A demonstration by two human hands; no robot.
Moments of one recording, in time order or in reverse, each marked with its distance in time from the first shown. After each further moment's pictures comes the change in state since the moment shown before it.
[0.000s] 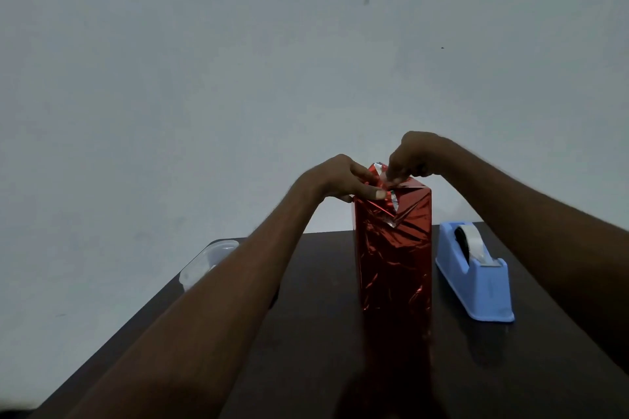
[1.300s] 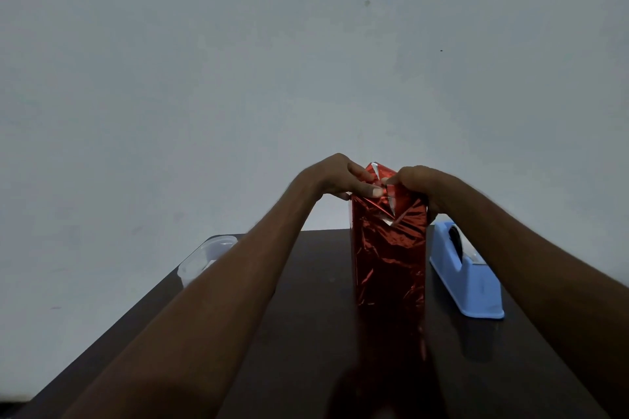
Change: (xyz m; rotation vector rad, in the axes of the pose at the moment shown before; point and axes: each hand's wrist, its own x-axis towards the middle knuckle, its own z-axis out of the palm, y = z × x) left_hand -0.003 0.003 0.001 -0.056 -0.001 -0.028; right_hand 0.009 0.038 0.038 0.469 -0.064 0.126
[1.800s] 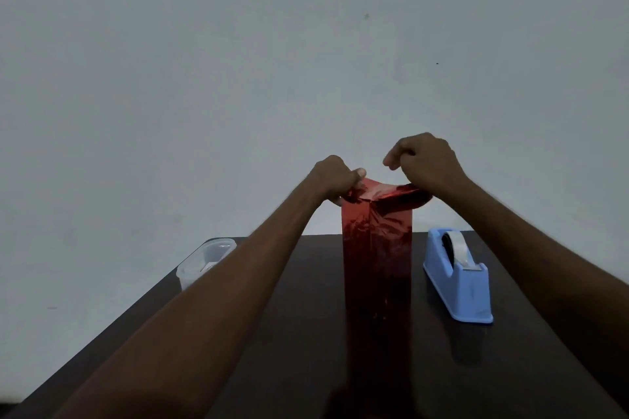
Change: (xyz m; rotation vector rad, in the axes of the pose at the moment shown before) left_hand -0.012 0.013 0.011 -0.025 0.302 -0.102; right_hand -0.040 -0.007 -0.021 -0.236 0.468 -0.709
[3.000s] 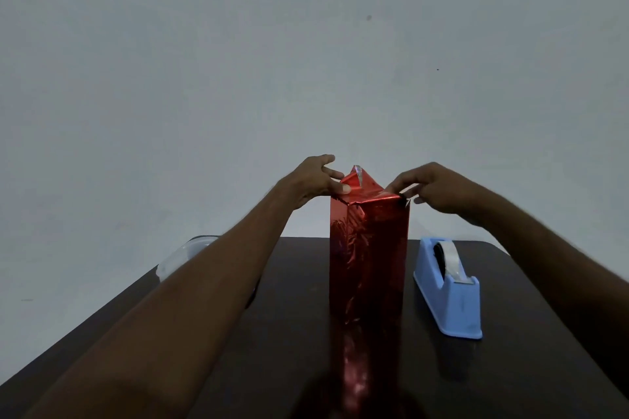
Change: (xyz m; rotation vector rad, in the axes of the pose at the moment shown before) left_hand 0.029 -0.031 -0.009 -0.480 -0.125 -0.012; right_hand 0.002 0.044 -0.014 0.054 -0.442 -0.029
